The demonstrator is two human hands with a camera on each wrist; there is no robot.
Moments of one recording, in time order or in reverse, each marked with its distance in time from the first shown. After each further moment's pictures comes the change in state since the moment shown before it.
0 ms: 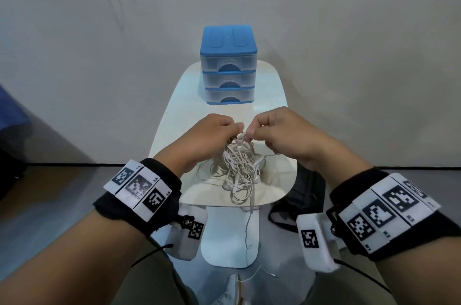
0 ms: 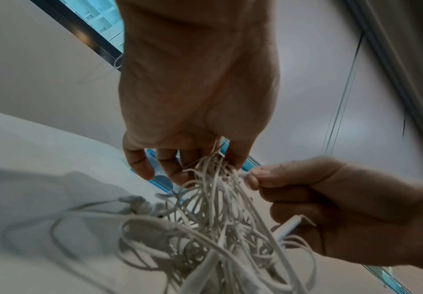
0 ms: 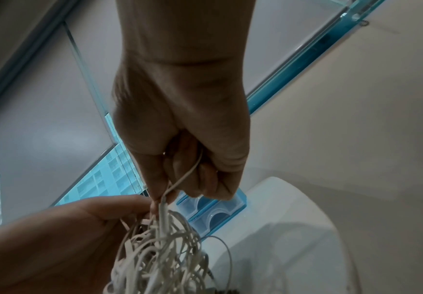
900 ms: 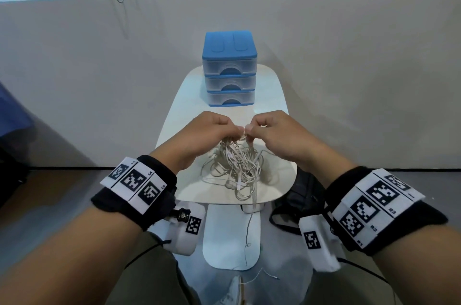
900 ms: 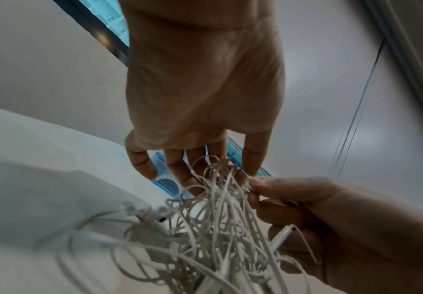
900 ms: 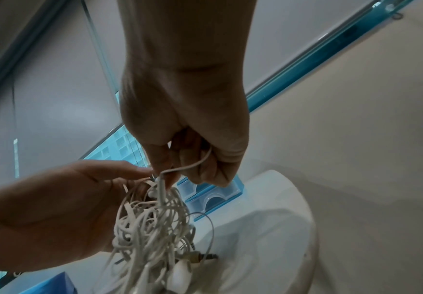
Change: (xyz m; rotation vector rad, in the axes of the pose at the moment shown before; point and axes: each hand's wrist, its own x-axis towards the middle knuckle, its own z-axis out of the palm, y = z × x) left_hand -0.008 0.000 -0.011 -0.103 -0.012 0.016; right_hand 0.003 0.006 0.011 -0.152 0.114 -0.004
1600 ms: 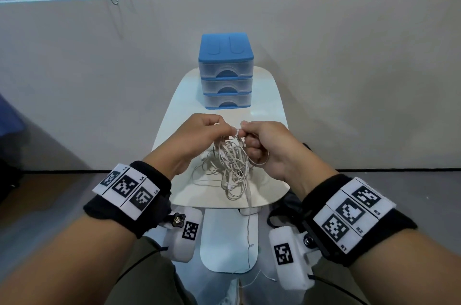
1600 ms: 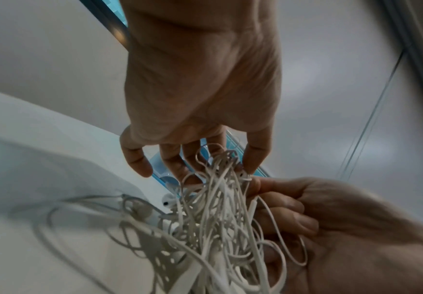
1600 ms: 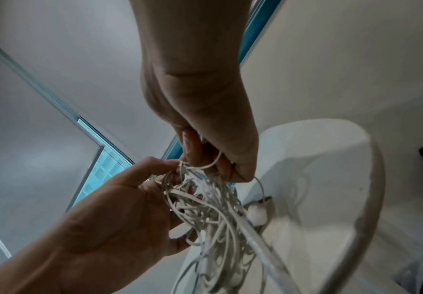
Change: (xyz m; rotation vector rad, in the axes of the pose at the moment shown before) left_hand -0.002 0.001 -0.003 -0.063 0.047 -0.010; right_hand 0.003 -0.014 0.026 0.796 0.008 0.379
